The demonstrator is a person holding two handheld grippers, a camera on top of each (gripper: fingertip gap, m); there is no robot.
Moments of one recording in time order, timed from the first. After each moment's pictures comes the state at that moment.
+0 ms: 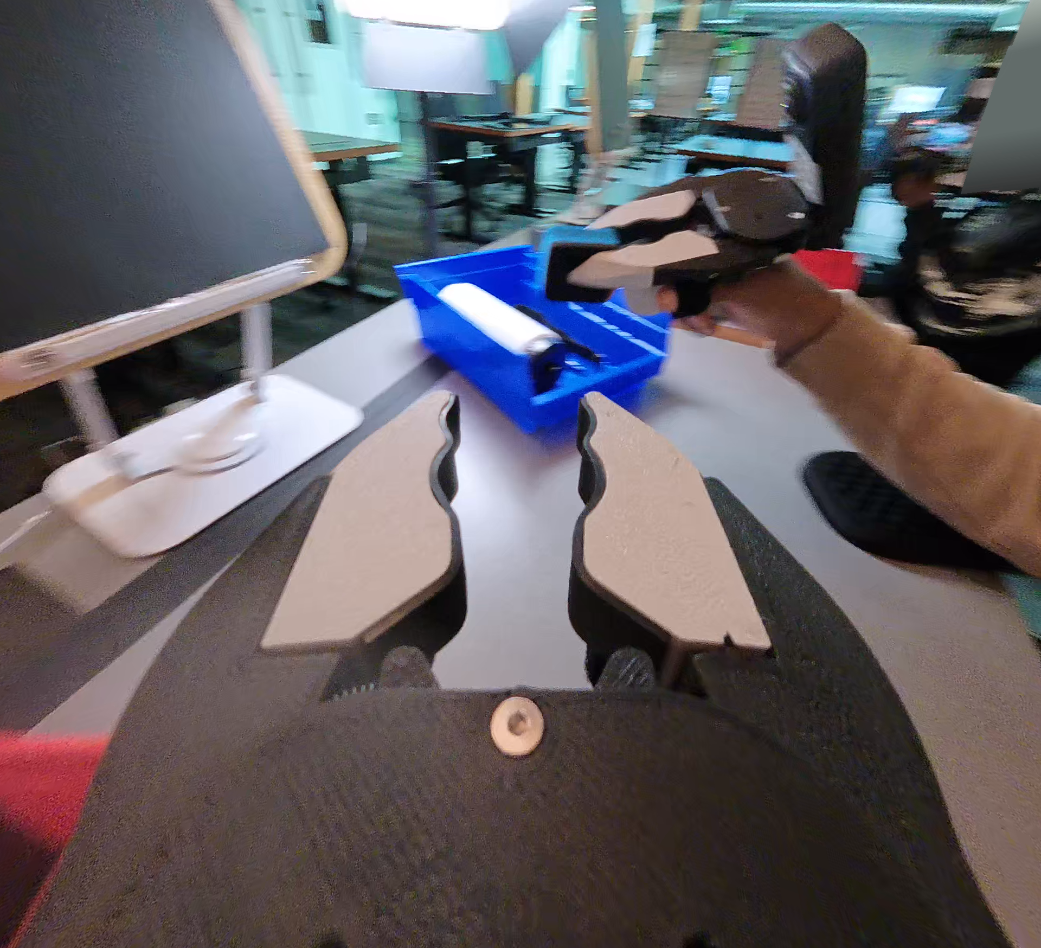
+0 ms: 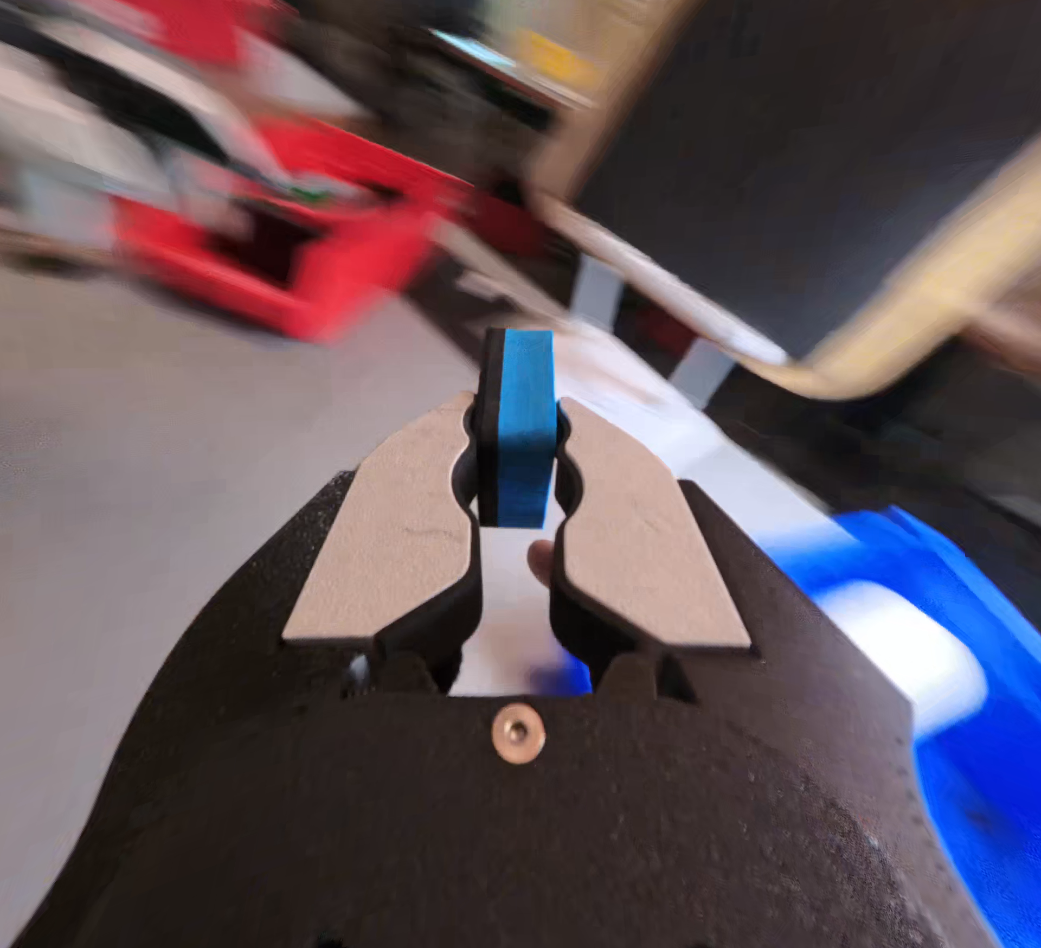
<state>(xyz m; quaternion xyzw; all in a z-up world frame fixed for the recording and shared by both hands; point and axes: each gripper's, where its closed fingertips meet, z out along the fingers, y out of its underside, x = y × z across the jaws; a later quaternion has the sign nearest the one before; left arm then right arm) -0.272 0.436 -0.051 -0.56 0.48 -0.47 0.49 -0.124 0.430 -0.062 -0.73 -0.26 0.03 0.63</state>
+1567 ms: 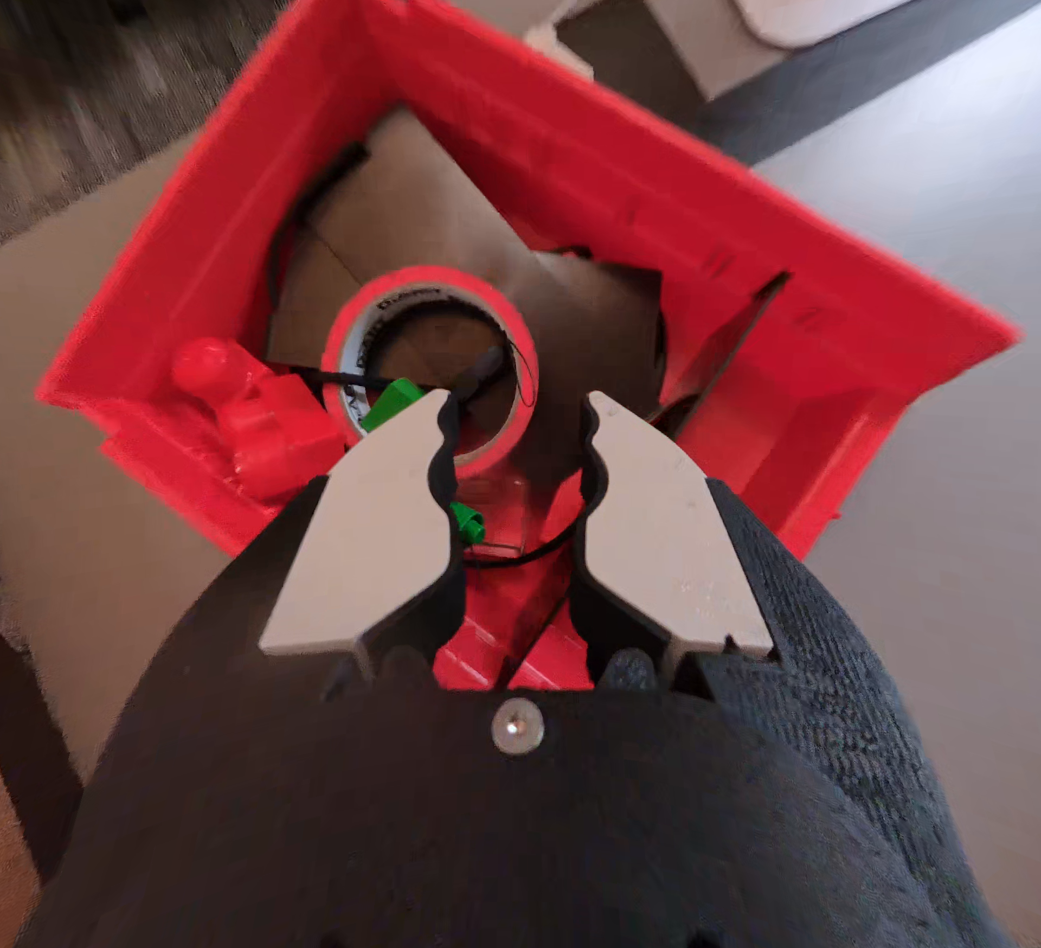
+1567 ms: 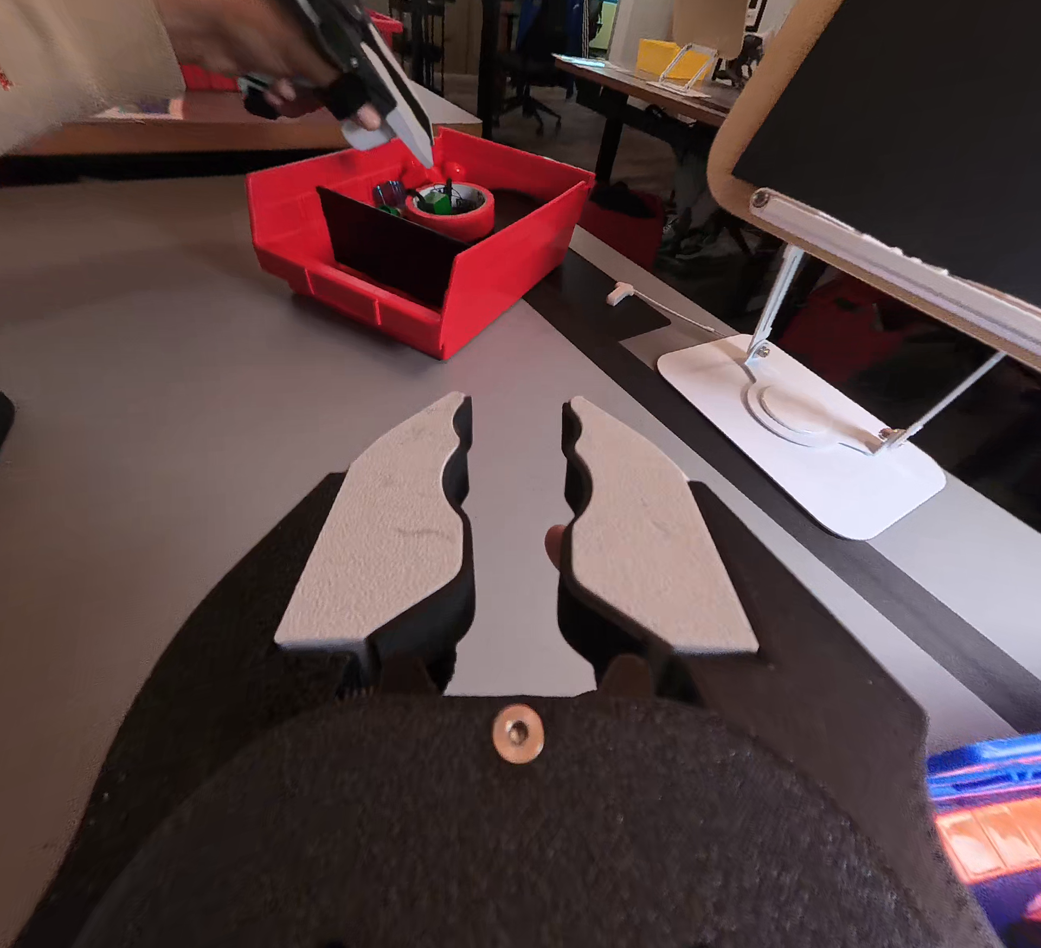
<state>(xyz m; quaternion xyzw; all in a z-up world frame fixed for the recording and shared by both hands) -0.487 0.669 -0.156 -0.87 0.37 -0.08 0.31 -0.215 0.442 -0.116 -0.72 -0.30 0.15 0.61</state>
